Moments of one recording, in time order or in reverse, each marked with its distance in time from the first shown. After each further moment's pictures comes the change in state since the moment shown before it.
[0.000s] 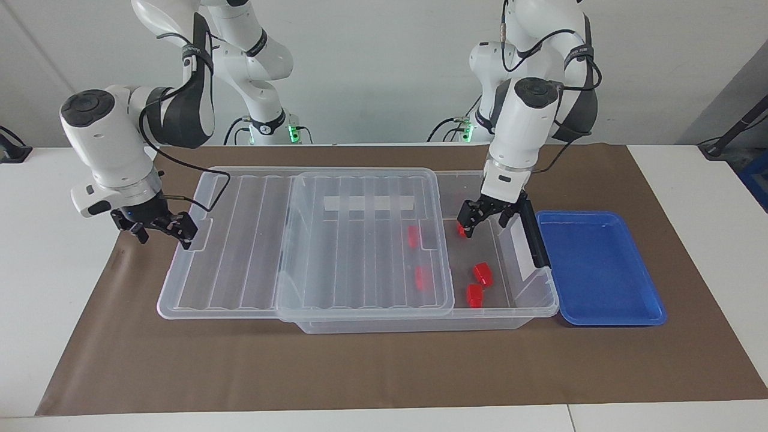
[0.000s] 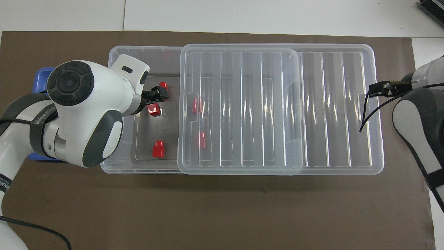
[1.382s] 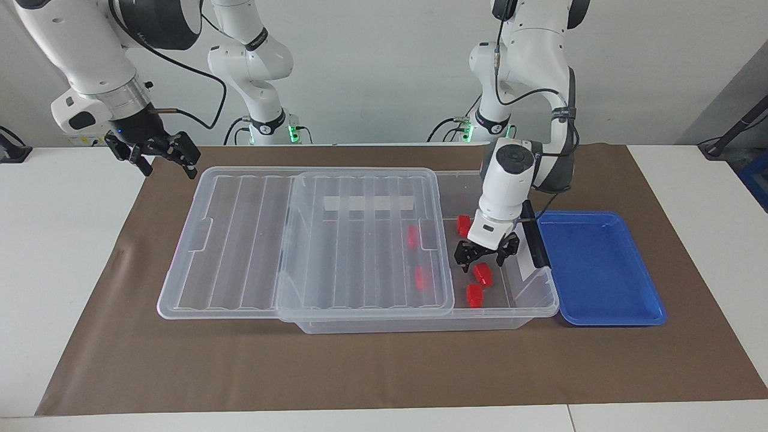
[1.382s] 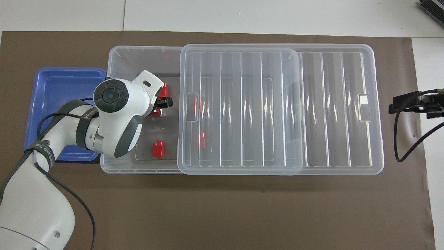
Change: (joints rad) left arm 0.022 0.187 0.002 -0.105 0.076 0.287 0.133; right arm 0.025 -0.181 0.012 0.130 0.093 -0.401 0.001
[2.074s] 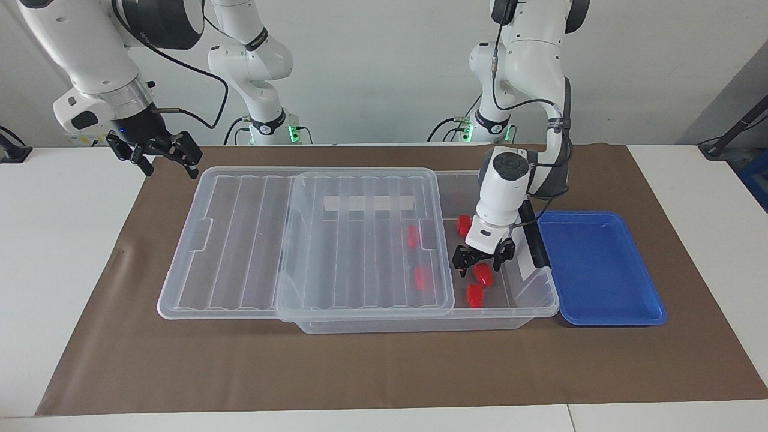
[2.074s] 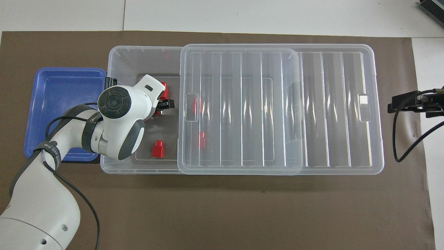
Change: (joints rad) left arm 0.000 0.023 0.000 -0.028 0.000 0.081 -0.006; right arm 0.000 0.000 0.006 0.002 -0.001 0.008 0.000
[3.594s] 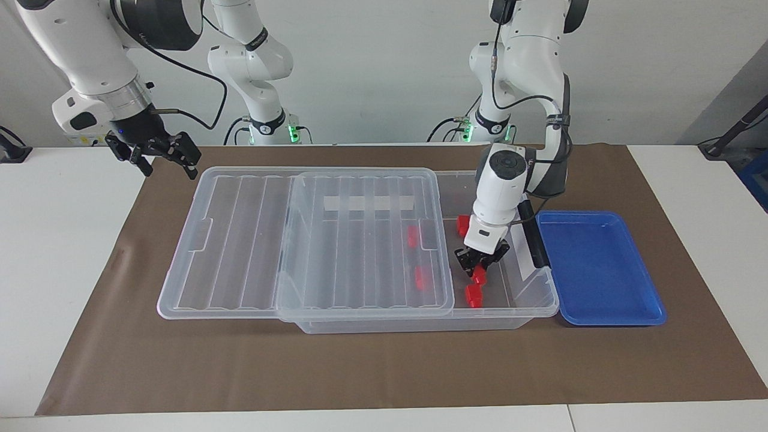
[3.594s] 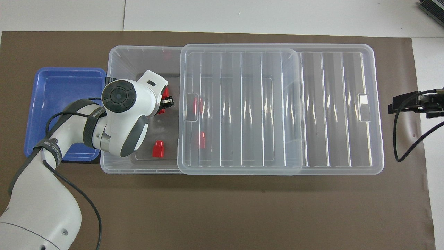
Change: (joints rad) left arm -0.028 -0.007 -0.002 0.068 0.002 -0.113 -0.121; right arm -0.005 0.000 0.000 -0.005 0.000 0.000 0.000
